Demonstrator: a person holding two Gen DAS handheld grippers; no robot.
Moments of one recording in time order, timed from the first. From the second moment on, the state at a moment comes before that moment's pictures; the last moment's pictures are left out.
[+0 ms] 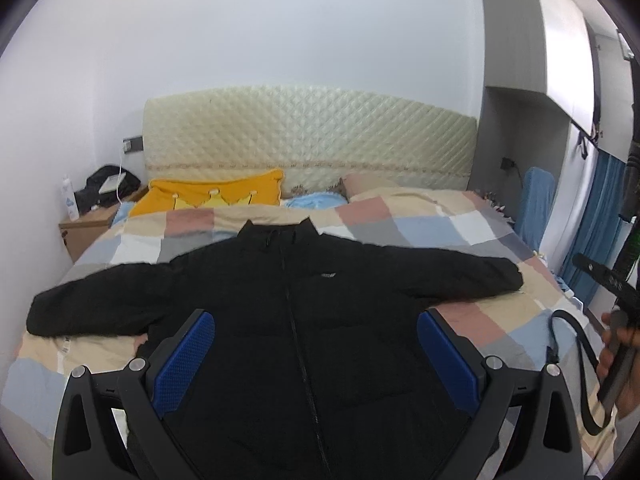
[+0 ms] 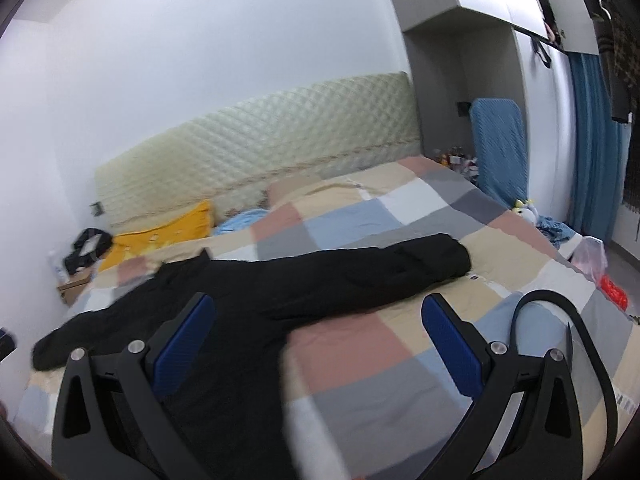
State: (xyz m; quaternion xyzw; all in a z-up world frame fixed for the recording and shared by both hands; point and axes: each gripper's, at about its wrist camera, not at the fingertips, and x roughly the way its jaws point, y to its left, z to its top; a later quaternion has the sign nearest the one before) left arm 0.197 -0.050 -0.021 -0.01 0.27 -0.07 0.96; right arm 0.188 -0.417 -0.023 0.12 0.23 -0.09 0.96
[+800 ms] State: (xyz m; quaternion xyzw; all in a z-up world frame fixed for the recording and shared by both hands) left arm 0.316 -0.022 -0.162 -0.02 0.41 0.01 0.91; right arm 0.432 -0.660 -0.274 0.38 0.28 -0.20 0.86
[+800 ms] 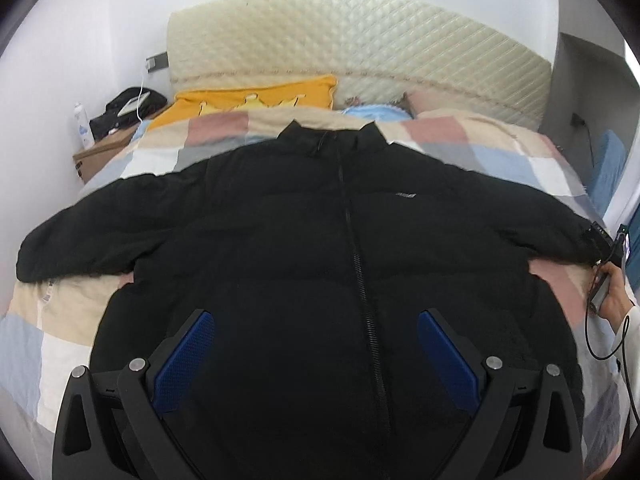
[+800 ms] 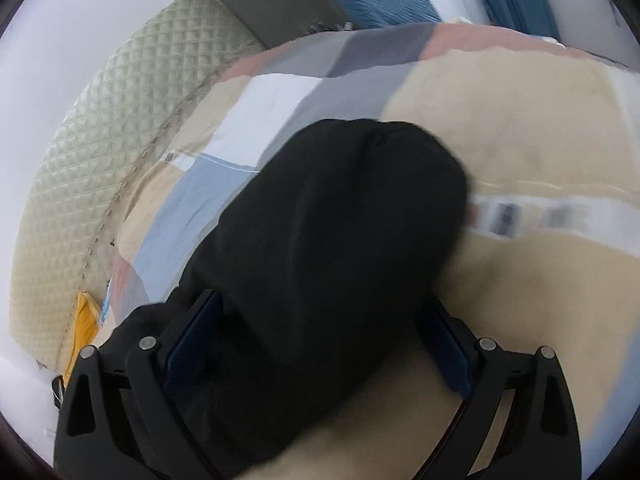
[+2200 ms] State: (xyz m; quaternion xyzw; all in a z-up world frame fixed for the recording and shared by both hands) left arm 0.207 0.044 -0.111 -0.03 0.30 0.00 0.95; right arm 0.426 -0.388 0.114 0.12 0.11 -0.11 0.98
